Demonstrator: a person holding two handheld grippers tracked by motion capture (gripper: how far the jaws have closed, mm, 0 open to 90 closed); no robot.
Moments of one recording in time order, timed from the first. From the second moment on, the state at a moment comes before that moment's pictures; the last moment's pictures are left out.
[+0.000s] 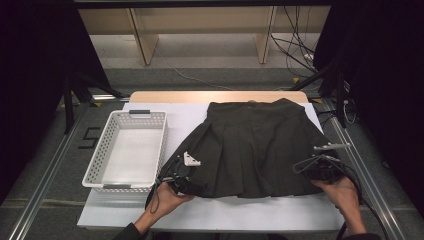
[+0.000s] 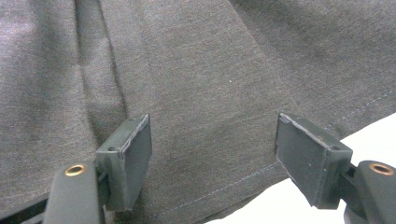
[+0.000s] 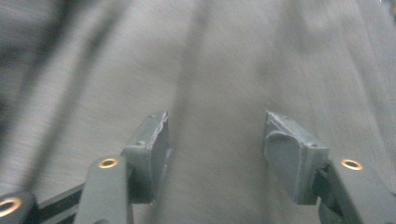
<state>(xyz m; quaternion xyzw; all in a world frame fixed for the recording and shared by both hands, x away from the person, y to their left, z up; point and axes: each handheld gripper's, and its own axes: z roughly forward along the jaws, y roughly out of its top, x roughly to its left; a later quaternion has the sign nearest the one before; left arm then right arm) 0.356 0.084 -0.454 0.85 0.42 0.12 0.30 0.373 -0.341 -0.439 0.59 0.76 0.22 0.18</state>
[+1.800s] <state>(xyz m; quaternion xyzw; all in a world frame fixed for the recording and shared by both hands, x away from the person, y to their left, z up) 0.361 0.074 -0.471 0.85 0.42 0.04 0.32 0.367 -0.319 -0.436 0.56 0.75 0.31 0.13</state>
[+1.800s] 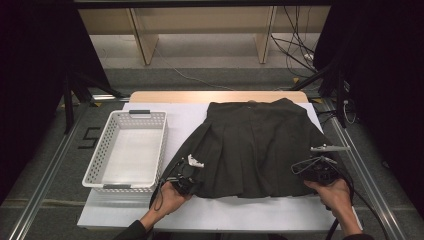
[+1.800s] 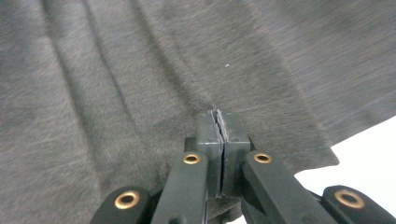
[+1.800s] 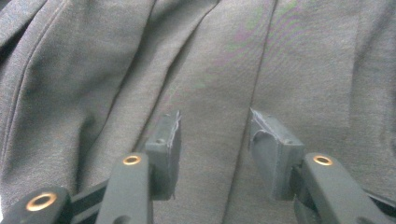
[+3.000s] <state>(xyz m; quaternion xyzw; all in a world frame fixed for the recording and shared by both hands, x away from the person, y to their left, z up) 0.353 0.096 -0.465 0.82 0.49 0.13 0.27 0.349 -0.219 -0.438 0.46 0.83 0.30 0.08</state>
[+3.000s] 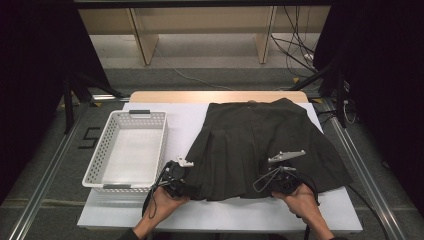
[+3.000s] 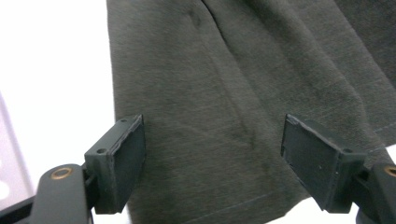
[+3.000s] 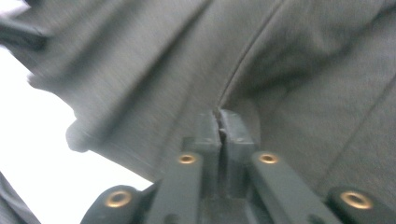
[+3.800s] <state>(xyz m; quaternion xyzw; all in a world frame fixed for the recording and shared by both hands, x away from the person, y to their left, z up) 0.364 0.098 -0.479 0.81 0.52 0.11 0.25 0.361 -0.257 -0.438 0.51 0.79 0.33 0.09</state>
